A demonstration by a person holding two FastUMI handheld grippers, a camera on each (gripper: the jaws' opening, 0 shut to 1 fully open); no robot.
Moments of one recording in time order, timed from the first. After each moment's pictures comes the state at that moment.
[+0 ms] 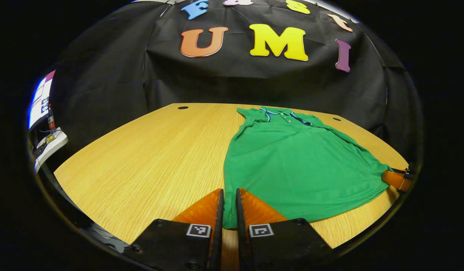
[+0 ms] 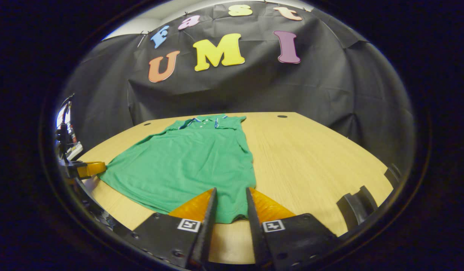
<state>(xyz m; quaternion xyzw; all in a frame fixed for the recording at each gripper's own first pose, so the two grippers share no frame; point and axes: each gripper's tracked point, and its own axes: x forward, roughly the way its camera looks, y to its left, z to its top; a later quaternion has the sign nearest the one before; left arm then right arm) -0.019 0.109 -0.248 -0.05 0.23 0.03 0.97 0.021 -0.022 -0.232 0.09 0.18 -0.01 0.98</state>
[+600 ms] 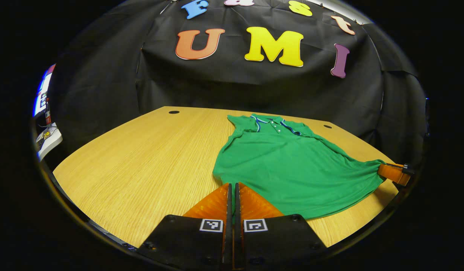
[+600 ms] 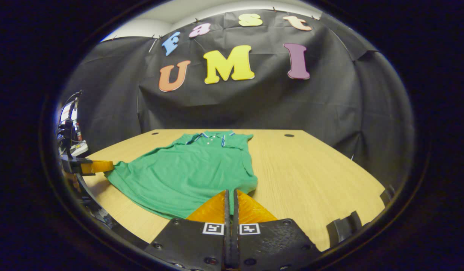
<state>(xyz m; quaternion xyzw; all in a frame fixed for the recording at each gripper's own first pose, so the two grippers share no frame) 0.003 0.092 -0.205 -0.07 0.18 0.00 0.98 0.034 -0.031 -0.169 0.04 0.10 0.02 0.99</state>
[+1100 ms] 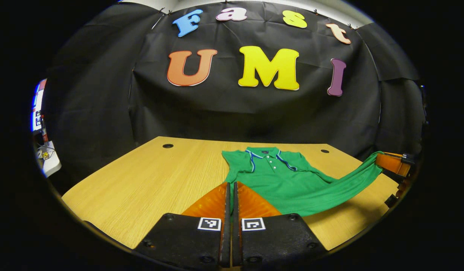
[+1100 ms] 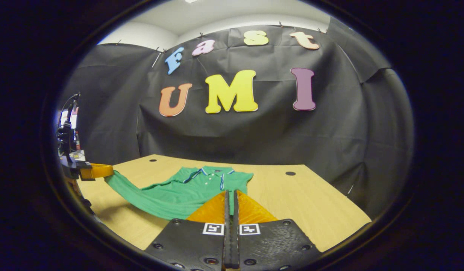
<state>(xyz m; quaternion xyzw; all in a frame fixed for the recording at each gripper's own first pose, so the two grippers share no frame) 0.080 0.095 -0.115 -0.05 0.10 0.00 0.99 0.105 -0.040 -0.064 0.03 0.02 0.01 1.00</state>
